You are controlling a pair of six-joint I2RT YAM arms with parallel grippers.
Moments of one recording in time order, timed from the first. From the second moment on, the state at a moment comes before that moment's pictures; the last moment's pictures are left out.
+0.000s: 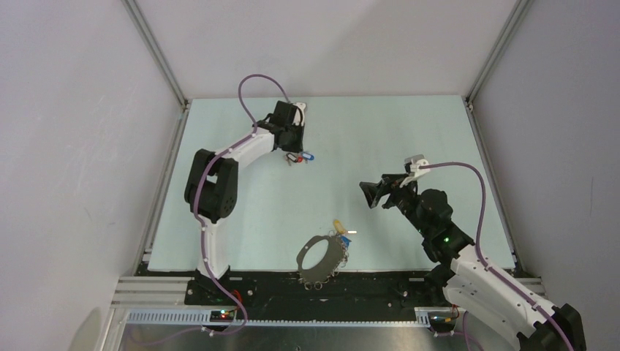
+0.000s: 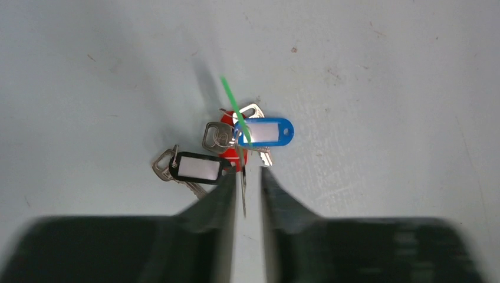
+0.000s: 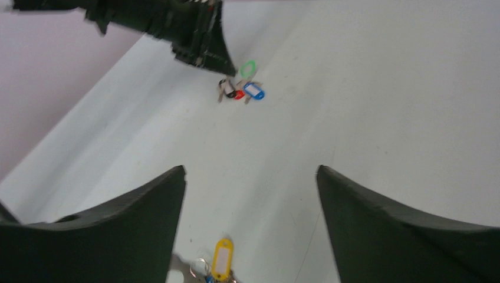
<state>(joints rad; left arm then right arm) -0.41 2.05 1.57 -0.39 0.06 -0.18 0.59 0.69 0.41 0.23 0.05 0.31</state>
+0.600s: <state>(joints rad) -0.40 1.45 1.34 -0.33 0.10 -0.26 0.53 0.74 0.66 0.03 0.27 0.36</state>
